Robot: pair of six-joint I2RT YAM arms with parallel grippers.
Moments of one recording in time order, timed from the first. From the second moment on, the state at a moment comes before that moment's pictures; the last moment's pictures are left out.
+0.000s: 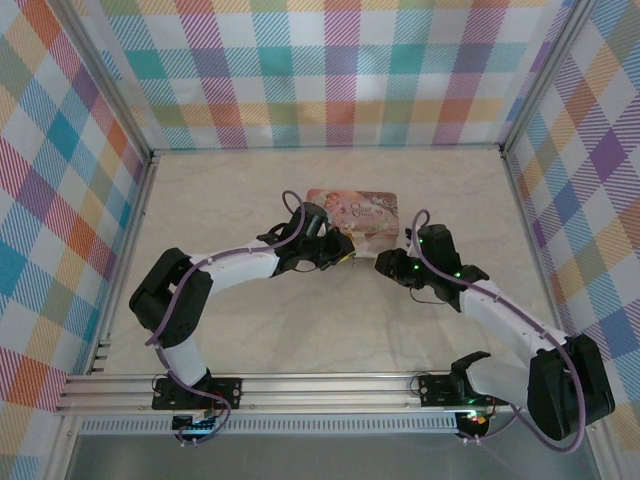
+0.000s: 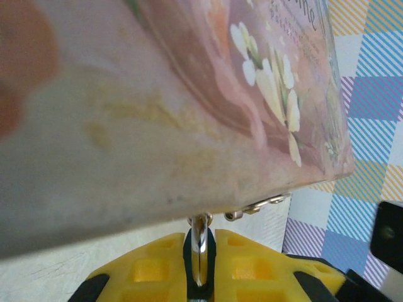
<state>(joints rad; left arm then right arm) -0.72 1.75 1.08 0.00 0.35 -1.15 0.42 1.12 0.61 -0.24 -0.39 0.75</state>
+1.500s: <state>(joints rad) -0.73 1.75 1.10 -0.02 0.35 -1.16 0.65 1.38 0.82 -0.25 -0.11 0.23</state>
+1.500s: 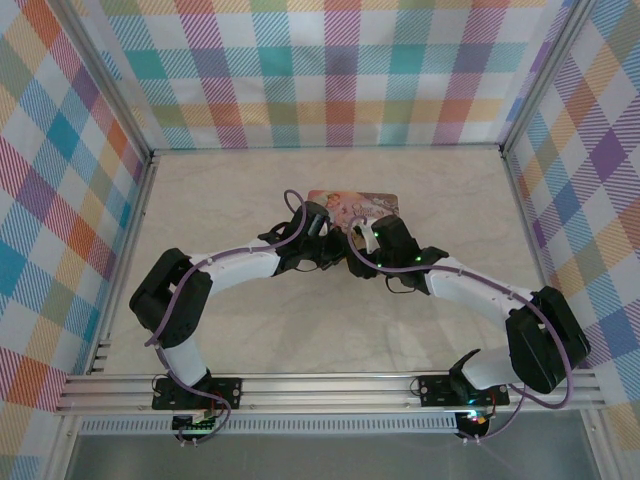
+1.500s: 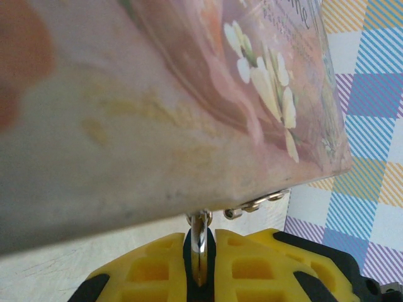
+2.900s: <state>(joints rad) -0.72 1.75 0.97 0.00 0.29 -1.14 0.67 1.54 0.75 -0.13 -0.17 0.24</state>
